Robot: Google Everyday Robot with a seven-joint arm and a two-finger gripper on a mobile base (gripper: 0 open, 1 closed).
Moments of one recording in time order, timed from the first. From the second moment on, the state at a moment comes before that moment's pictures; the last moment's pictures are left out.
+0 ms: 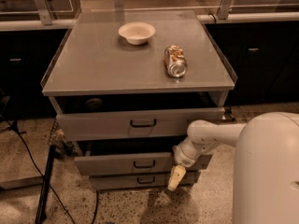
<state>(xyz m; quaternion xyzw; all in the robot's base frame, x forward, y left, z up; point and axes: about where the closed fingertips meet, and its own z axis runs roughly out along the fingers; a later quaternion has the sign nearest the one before) 0.545 -0.118 0.421 -0.60 0.77 0.17 0.12</state>
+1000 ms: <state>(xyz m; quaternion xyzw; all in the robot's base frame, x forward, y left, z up) 0.508 -0.124 0.428 -0.58 0.78 0.24 0.07</state>
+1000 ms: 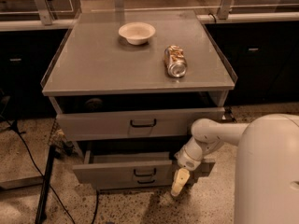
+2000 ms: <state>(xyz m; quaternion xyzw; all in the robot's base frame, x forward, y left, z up) 0.476 -0.136 0.434 -0.55 0.79 0.27 0.02</state>
